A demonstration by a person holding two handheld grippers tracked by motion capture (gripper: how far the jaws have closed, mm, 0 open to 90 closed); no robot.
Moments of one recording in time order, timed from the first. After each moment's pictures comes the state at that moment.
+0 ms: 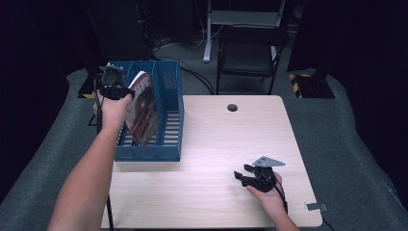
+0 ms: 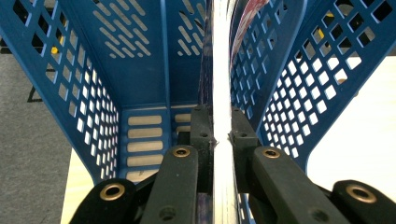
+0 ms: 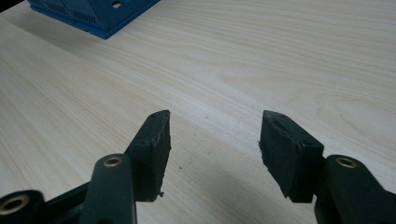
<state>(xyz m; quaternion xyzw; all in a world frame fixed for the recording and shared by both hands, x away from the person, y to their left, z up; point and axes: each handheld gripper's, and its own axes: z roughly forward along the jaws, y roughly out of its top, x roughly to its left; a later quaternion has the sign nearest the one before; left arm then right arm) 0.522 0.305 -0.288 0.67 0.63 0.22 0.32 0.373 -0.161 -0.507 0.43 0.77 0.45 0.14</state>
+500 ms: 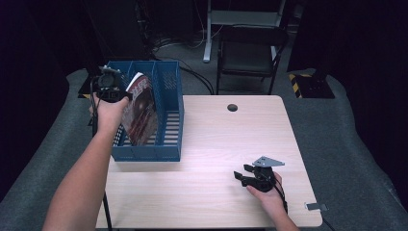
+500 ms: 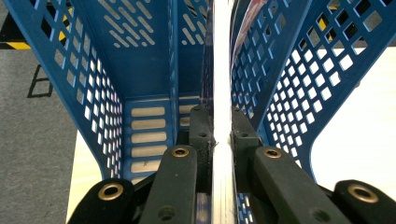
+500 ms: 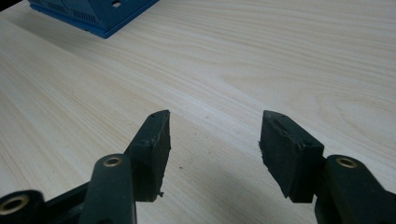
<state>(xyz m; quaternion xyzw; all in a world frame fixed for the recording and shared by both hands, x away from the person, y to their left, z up) 0.514 0.314 -0.291 0.68 0.62 0.22 0.32 0.373 -0.161 -0.507 0.43 0.77 0.45 0.13</state>
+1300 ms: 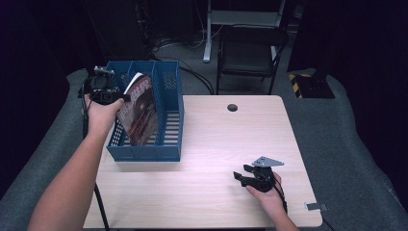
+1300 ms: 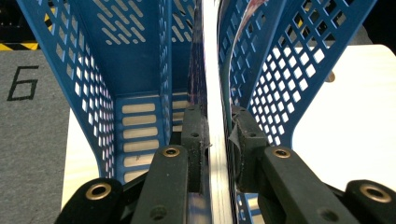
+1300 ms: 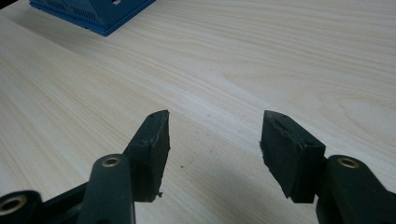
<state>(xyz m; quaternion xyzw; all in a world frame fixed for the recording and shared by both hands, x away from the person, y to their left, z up) 0.497 0.324 -0.281 0.69 0.61 0.20 0.34 0.374 -0.160 -0.508 0.43 0.78 0.44 0.13</state>
